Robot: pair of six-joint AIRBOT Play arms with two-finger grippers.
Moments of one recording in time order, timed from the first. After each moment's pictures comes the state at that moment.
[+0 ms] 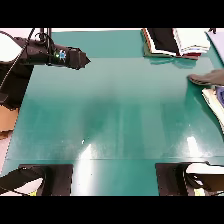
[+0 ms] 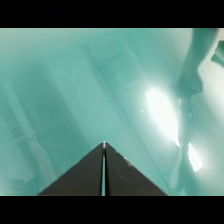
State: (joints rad) left arm -0.38 -1.18 1.53 1.14 -1.00 -1.49; right arm -0.81 -1.46 1.64 -0.93 1.15 1.19
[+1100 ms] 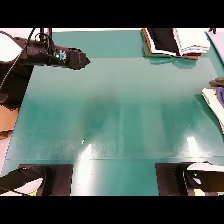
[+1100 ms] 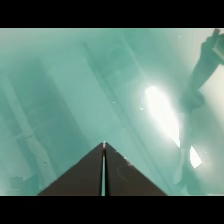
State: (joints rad) left arm -0.38 -1.18 1.53 1.13 -1.01 -1.49; right arm -1.08 -1.45 1.95 -0.89 1.44 1.05
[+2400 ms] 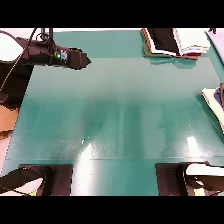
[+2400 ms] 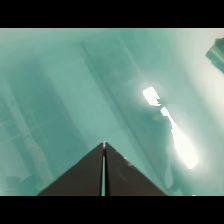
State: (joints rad) left arm -0.38 -1.19 1.53 1.12 -1.01 -1.49; right arm -0.67 -1.44 1.94 -0.65 1.55 1.18
